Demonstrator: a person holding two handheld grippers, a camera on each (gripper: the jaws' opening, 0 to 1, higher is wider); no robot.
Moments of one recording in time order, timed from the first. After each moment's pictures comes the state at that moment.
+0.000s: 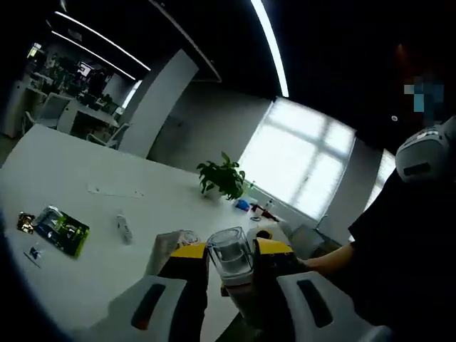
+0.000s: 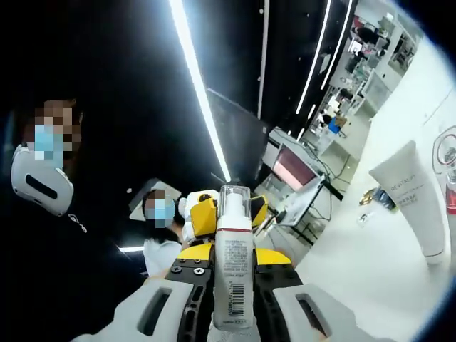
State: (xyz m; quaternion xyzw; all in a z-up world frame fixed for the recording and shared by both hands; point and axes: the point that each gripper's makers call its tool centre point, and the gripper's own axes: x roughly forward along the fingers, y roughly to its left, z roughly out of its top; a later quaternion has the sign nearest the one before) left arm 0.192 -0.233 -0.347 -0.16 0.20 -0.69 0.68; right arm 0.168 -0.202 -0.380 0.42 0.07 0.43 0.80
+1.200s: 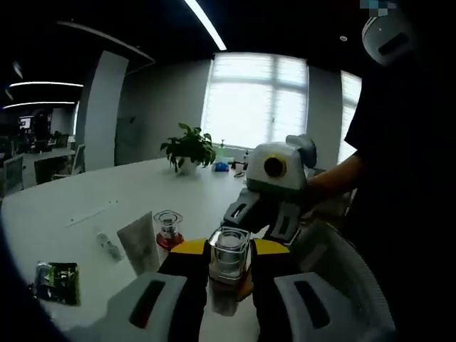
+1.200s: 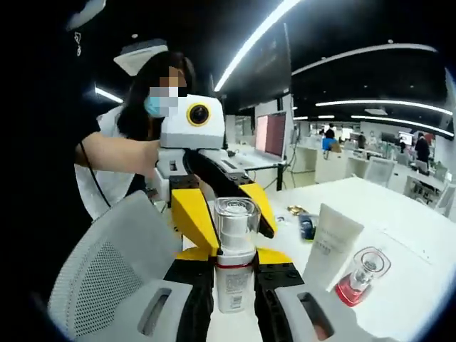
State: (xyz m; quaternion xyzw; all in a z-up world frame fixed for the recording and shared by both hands) left arm 0.155 -0.277 -0.414 0.01 0.13 -0.77 0.62; right arm 0.178 -0.247 -0.462 -0.06 0.14 0.37 0.92
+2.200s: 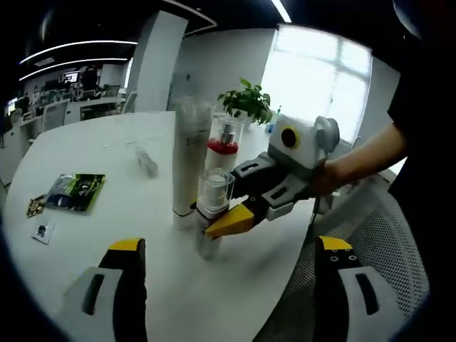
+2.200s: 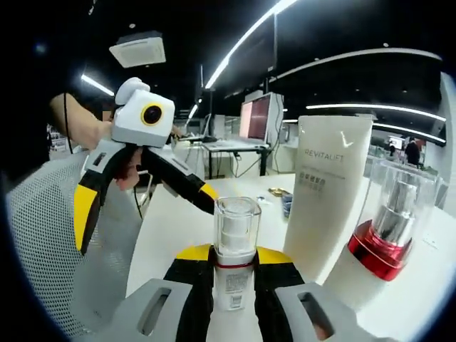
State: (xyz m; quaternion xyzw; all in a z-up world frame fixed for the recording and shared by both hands) left arm 0.183 -0.246 -0.527 0.06 0.25 -0.65 0.71; right arm 0.225 -0.266 -0.546 -0.07 0.13 0.34 0.93
